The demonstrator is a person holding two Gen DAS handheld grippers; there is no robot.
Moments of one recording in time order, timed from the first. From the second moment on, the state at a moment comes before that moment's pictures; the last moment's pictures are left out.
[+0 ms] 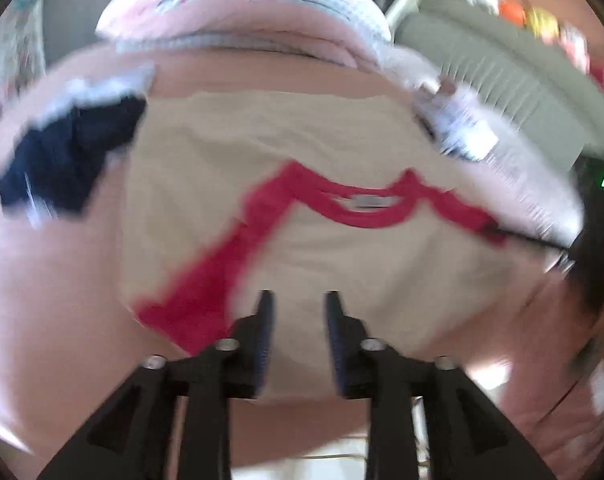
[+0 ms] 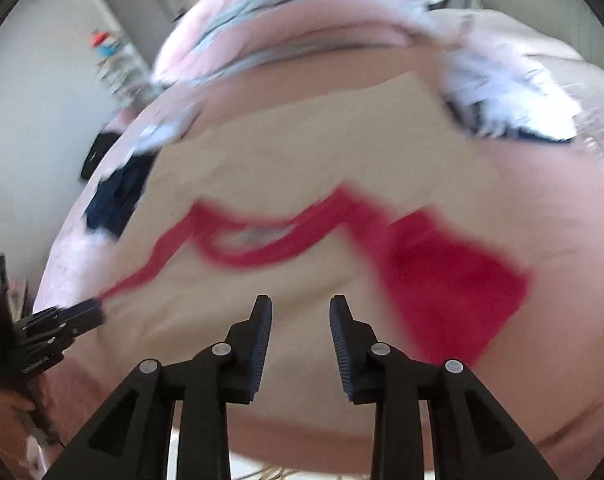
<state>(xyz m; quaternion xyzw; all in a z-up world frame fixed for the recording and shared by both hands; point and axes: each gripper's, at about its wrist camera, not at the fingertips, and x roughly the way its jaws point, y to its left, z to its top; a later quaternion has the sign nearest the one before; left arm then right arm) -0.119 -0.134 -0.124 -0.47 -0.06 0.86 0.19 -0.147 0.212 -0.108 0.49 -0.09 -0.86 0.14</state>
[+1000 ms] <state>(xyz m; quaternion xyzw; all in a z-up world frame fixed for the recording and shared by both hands) -0.112 -0.159 -0.155 -0.56 -0.04 0.82 0.14 -0.117 0.184 -0.145 0.54 -0.11 -0.81 0.19</state>
